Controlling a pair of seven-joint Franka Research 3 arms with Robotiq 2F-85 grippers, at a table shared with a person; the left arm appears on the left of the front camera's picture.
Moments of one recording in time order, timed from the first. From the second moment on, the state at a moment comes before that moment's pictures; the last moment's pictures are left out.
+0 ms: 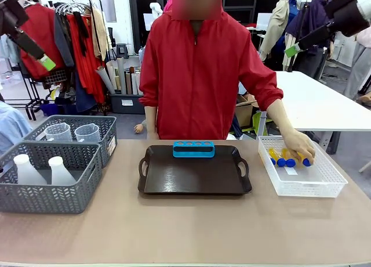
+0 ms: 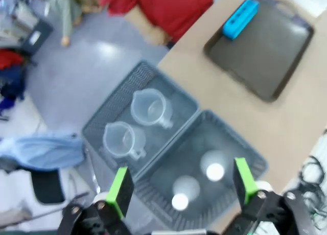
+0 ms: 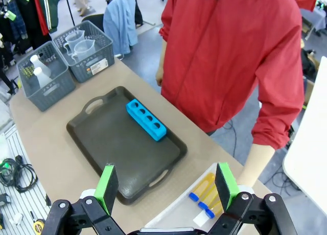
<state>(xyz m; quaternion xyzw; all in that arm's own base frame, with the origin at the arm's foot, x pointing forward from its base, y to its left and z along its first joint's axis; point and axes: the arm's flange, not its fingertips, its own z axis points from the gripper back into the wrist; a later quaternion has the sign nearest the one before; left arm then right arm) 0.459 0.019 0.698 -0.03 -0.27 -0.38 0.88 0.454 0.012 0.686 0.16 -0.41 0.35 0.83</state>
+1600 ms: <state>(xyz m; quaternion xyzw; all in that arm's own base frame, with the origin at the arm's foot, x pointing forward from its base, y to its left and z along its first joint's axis) 0.558 0.074 0.540 0.03 -0.12 -0.12 0.98 0.454 0.012 0.686 0.16 -0.41 0.35 0.83</state>
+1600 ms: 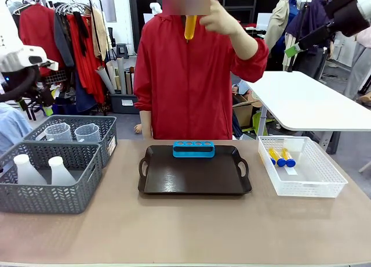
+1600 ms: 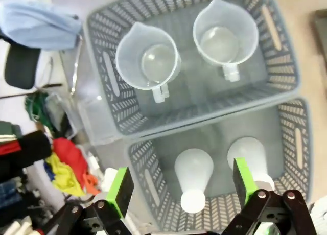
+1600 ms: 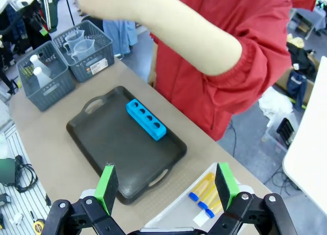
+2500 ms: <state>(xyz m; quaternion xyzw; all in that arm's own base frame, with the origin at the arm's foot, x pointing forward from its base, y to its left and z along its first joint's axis) 0.584 0.098 0.486 0.01 -0.12 -0.07 0.99 0.454 0.012 0.686 0.16 -0.41 0.35 0.83</state>
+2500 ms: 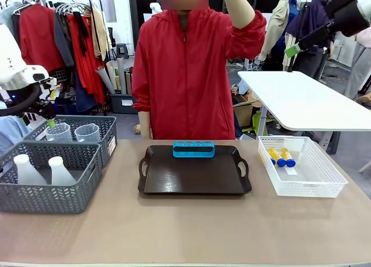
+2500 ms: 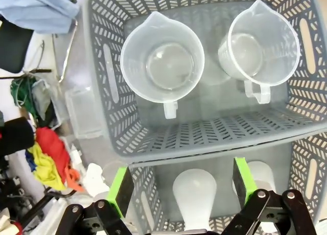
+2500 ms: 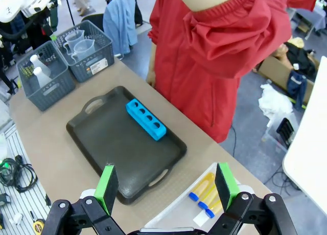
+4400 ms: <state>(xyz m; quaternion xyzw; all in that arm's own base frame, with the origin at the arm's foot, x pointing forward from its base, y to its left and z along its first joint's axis) 0.644 0.114 0.385 0.01 -0.10 -0.10 0.99 0.453 0.012 0.686 0.16 -0.41 0.35 0.83</state>
